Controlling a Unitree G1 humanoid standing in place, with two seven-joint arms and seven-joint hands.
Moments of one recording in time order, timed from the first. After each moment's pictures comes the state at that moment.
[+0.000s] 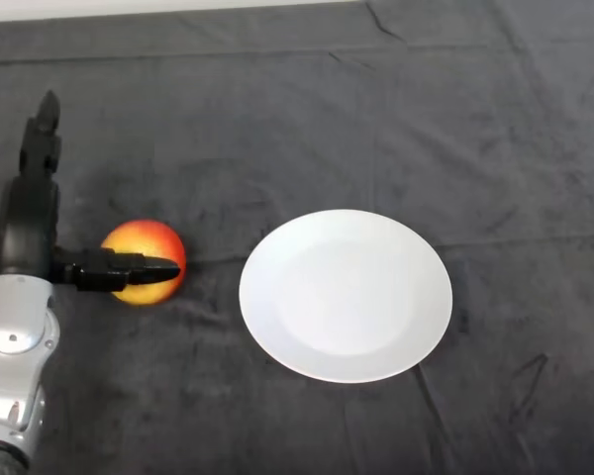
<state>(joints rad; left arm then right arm) -0.41 0.36 -0.04 0.53 0.03 -0.21 0.12 -0.76 -0.76 2.40 1.60 -1.79 0.24 0.45</state>
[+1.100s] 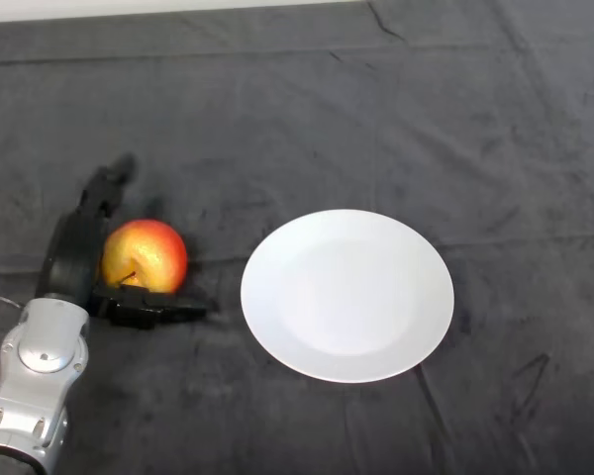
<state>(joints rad) -0.41 0.36 -0.14 0.61 0.03 -0.21 0.08 -0.76 -0.76 2.40 1.60 -1.79 0.23 0.45</state>
